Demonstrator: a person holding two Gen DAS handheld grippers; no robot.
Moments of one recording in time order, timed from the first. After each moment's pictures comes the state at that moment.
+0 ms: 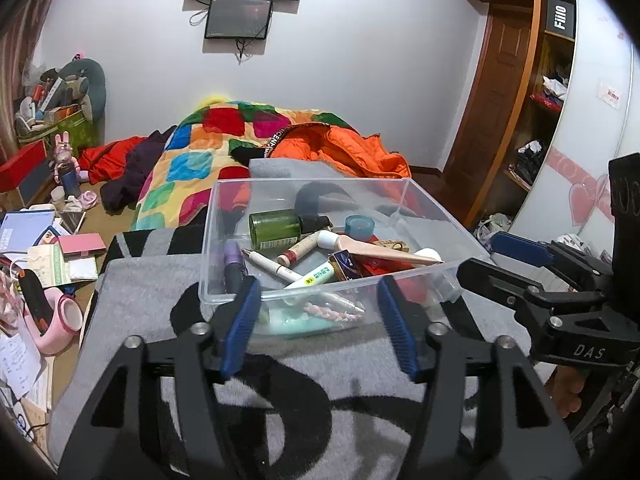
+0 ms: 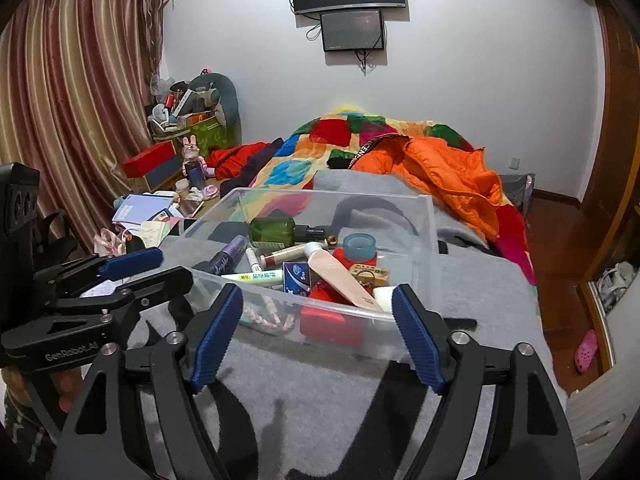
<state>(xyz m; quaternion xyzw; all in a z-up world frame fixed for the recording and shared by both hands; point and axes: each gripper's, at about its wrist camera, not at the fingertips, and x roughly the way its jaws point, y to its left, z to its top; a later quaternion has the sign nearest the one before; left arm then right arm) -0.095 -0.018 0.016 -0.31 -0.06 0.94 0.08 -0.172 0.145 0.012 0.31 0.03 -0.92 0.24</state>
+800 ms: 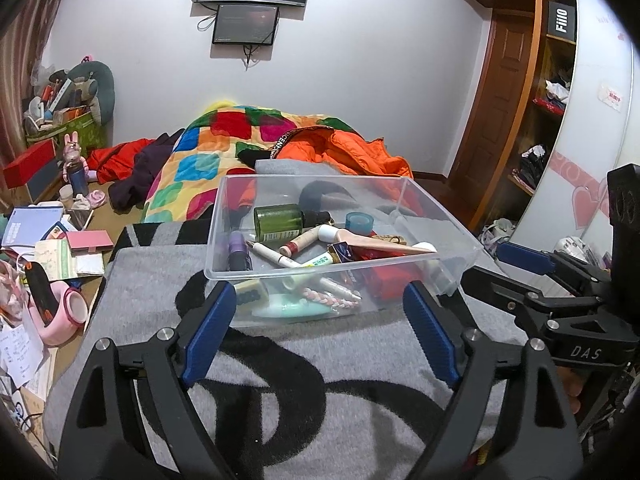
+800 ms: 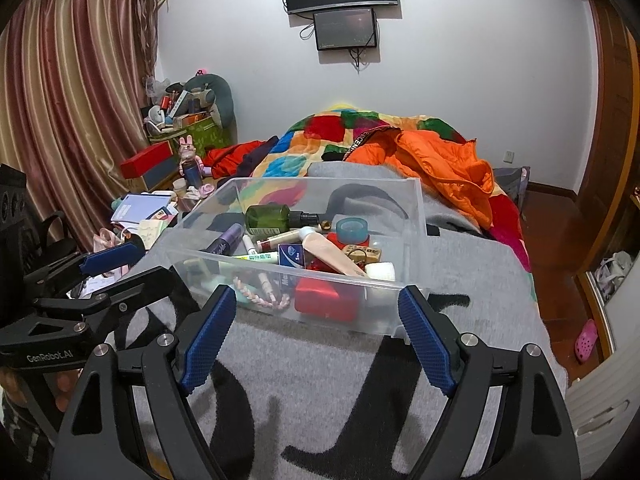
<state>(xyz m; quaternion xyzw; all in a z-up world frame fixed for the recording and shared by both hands) -0.075 -0.013 0.013 -0.30 -0.07 0.95 0.07 -0.159 0.157 0.004 0.32 0.03 -0.92 0.23</state>
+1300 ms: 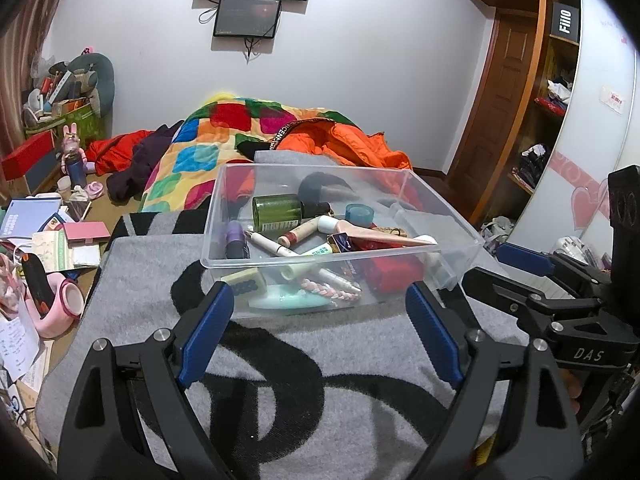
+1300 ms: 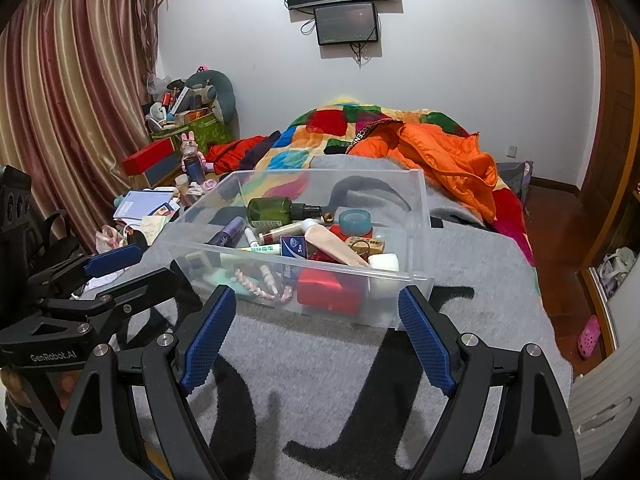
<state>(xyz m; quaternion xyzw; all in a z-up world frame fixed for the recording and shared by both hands) -0.078 -0.014 0.008 -0.31 -0.08 0.94 0.07 -0.159 0.157 -0.003 0.33 0.02 -0.92 0.23</state>
